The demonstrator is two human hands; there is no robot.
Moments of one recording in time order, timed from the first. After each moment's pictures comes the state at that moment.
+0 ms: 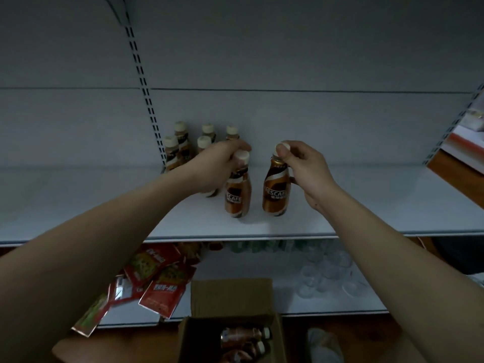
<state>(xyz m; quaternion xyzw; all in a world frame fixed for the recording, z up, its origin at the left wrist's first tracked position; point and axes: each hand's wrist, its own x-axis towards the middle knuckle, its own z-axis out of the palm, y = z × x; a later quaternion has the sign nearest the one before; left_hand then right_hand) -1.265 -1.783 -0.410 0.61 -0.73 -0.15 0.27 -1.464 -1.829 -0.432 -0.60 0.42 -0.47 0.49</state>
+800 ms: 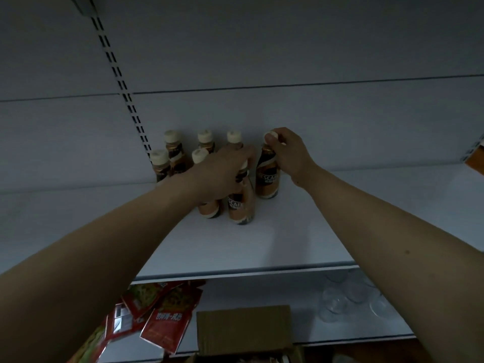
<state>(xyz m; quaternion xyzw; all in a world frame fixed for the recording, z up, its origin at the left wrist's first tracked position) -1.248 -1.853 -0.421 0.59 -0.80 -0.06 0.10 -1.399 -1.950 -0.456 -0.67 0.45 -0.45 0.38</state>
